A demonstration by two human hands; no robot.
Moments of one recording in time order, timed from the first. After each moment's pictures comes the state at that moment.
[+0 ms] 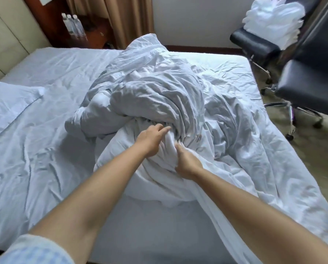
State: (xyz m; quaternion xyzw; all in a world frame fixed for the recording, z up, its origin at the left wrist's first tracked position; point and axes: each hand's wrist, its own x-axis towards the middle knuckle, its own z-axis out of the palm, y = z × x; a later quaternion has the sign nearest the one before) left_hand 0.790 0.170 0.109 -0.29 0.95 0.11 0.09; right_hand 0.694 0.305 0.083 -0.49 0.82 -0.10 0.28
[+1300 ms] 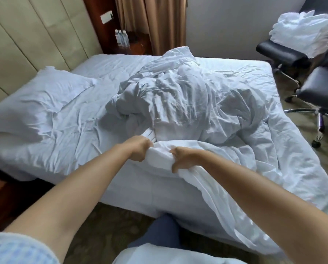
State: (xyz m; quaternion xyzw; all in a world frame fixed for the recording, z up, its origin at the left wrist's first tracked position) left_hand 0.973 0.371 0.148 -0.38 0.89 0.12 0.22; right_hand 0.806 0.469 0.132 -0.63 0.67 0.02 0.38
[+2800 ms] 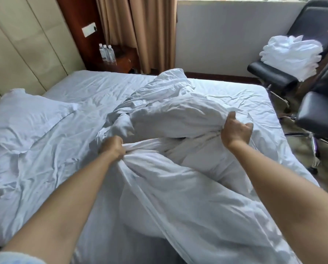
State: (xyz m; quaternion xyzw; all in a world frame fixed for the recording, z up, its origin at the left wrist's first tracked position) left_hand 0.932 0.091 0.167 -0.63 0.76 0.17 0.02; right_hand 0.605 0.230 0.179 -0.38 0.92 -0.05 -0.07
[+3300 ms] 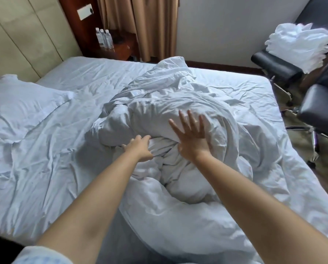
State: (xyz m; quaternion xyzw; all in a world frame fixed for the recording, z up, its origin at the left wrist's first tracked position) left_hand 0.864 0.120 0.126 -0.54 0.81 0.21 0.14; right_hand 0.697 0.212 0.135 -0.65 0.75 0.02 -0.12
